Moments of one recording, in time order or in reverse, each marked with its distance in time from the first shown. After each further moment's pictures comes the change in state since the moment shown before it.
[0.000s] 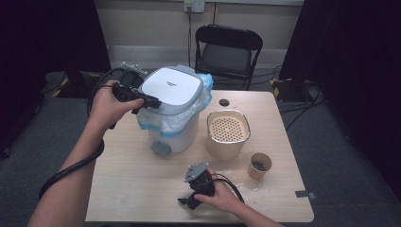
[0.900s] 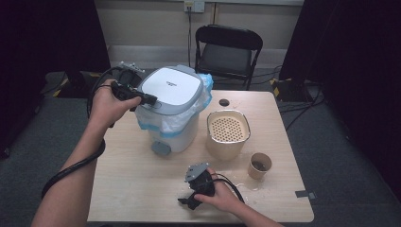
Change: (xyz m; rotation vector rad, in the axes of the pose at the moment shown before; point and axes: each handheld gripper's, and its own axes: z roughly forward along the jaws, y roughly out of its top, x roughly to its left) left arm 0.006 -0.001 -0.001 -0.004 0.053 -0.007; right arm 0.000 0.000 0.000 0.000 0.000 -0.001
